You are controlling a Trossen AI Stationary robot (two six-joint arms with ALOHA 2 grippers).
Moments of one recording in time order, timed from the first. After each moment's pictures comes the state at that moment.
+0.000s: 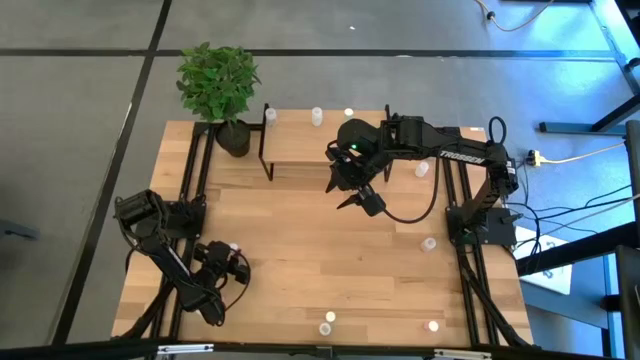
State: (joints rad) left arm -1.03 1.83 0.89 -1.14 -0.70 -2.43; right arm -0.10 1.75 1.94 -1.09 -0.44 -0.56
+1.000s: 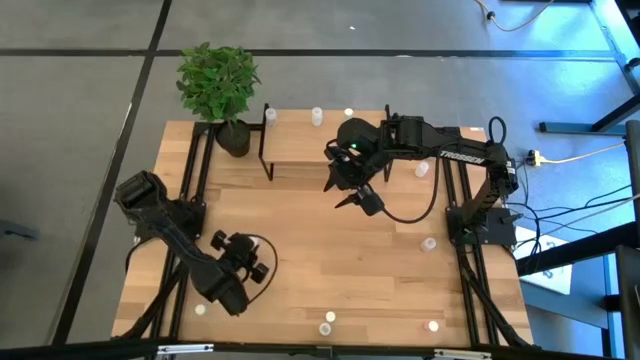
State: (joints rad) left arm -0.80 1.68 1.04 -1.14 -0.78 -1.86; right arm -0.10 1.75 1.94 -1.05 -0.44 -0.56
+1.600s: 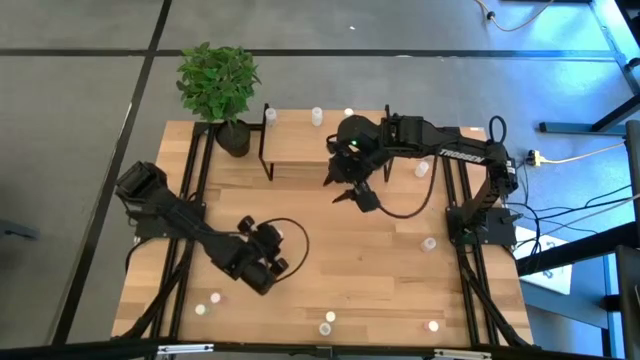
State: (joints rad) left arm -0.57 1.63 1.04 -0.78 -0.80 -1.21; right arm -0.12 1.75 1.94 -1.06 -0.36 -0.44
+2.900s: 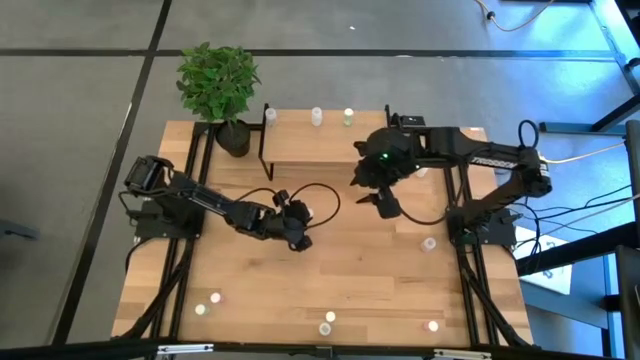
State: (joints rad) left arm -0.22 1.66 0.89 -0.09 -0.62 -0.48; right arm -0.07 1.49 1.62 -1.01 -0.20 -0.29
